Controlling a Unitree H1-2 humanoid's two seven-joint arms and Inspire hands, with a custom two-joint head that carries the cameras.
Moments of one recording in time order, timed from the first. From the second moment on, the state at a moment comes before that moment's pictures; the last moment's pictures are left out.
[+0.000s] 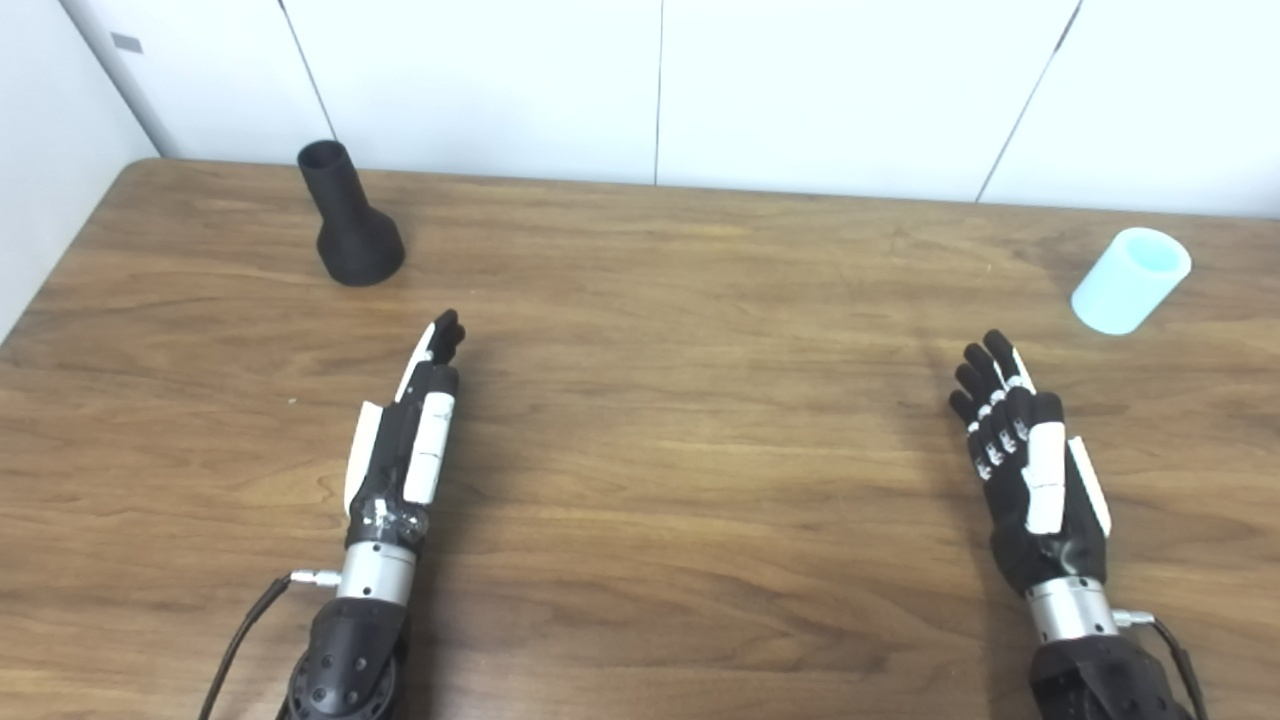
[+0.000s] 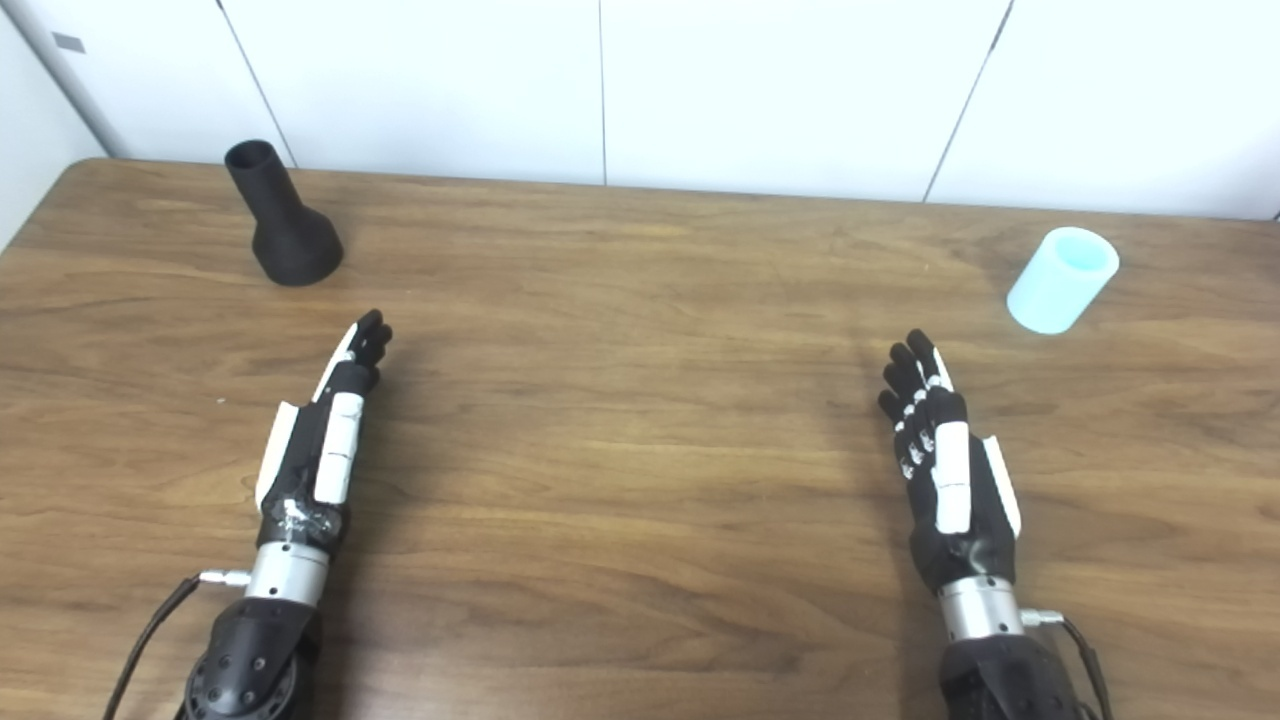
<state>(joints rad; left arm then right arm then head) 0.13 0.09 0.01 -0.19 0.07 -0.02 0.02 0.12 -0.09 -0.07 -0.15 0.16 -0.04 0.10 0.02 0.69</state>
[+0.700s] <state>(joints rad) 0.14 0.14 0.02 -0.19 0.07 -0.05 -0.01 0.14 -0.06 -0.05 -0.17 0.11 -0.02 0.05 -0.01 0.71</state>
